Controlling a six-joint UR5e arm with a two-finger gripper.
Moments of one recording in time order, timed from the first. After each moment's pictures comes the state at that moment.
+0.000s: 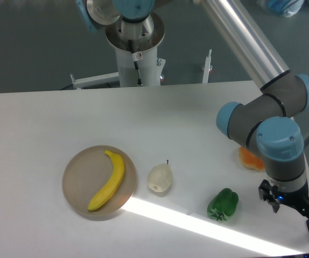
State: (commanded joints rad) arm 2.39 -2.36 -1.04 -0.83 1.73 1.26
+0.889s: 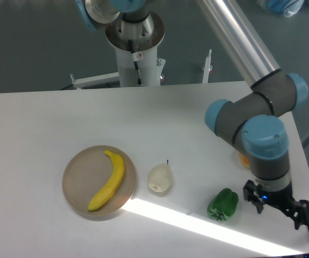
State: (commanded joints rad) arm 2.31 -2.26 -1.15 -0.83 1.71 1.09
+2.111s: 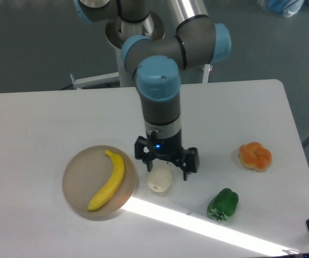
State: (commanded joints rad) arm 2.07 -1.92 -1.63 -0.96 1.58 0.55
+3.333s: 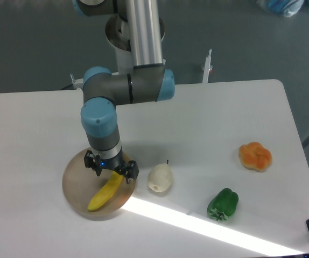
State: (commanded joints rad) arm 1.92 -2.08 -1.75 -0.74 1.59 0.41
